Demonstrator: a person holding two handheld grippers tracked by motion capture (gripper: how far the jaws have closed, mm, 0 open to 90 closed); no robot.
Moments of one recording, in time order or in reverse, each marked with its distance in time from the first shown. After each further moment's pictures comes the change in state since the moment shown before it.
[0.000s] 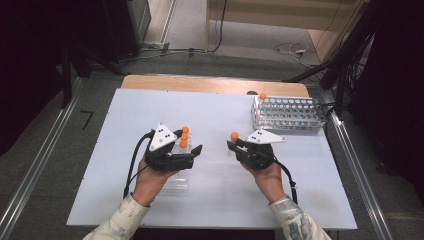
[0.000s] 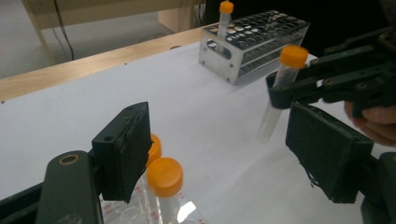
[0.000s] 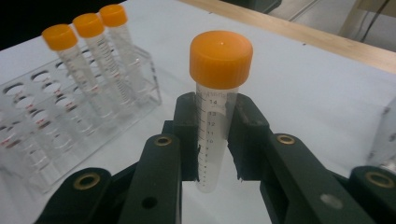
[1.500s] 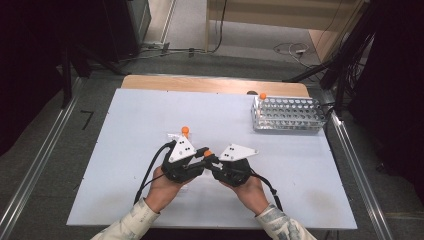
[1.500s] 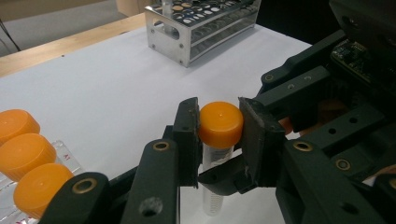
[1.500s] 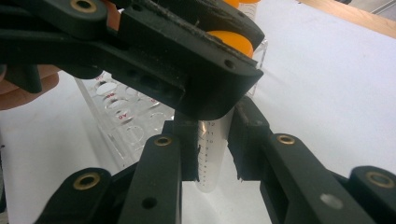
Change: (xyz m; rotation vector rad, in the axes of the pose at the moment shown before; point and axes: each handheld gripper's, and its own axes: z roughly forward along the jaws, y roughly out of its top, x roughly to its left) left arm -0.029 -0.014 0.021 0.057 -0.137 0.072; right arm 0.059 -0.006 0.018 0.043 0.178 -0.118
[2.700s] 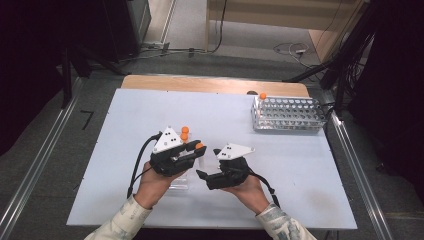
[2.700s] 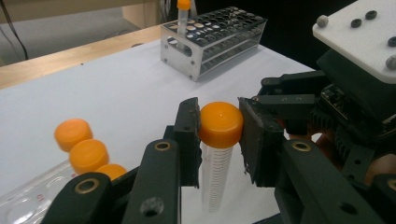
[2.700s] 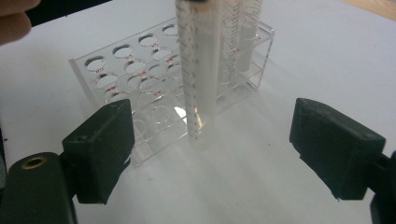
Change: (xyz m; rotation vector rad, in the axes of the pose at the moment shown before) left arm 0.018 0.014 -0.026 -0.042 0.002 -0.063; right arm 0.001 0.003 0.004 0.047 0.012 0.005
